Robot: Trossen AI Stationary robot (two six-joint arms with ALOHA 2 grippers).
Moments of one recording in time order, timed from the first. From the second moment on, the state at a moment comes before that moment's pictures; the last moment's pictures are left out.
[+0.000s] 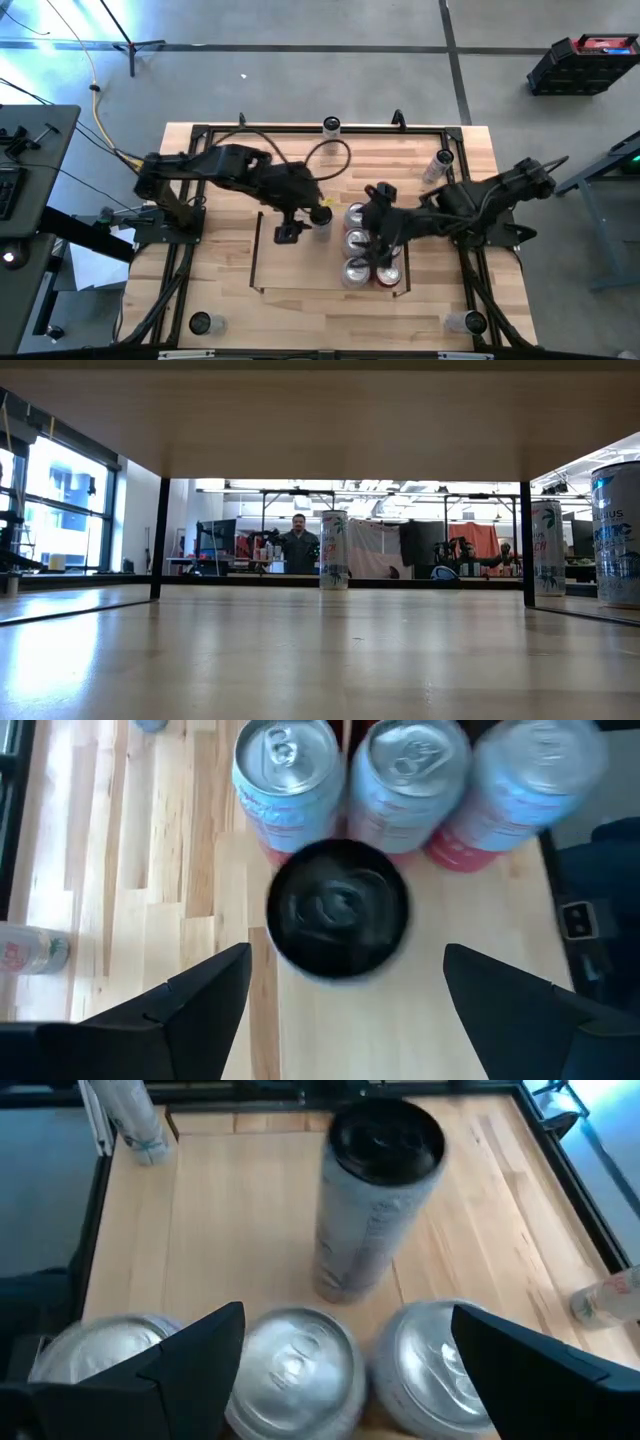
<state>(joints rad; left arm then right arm) -0.15 1.76 2.10 -1.30 -0.06 -0.04 0.41 1.50 1.65 -0.97 0.40 0.34</state>
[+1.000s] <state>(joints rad) -0.30 1.61 2.10 -1.30 -0.22 -0.07 0.31 1.54 1.66 -1.02 0.23 0.29</state>
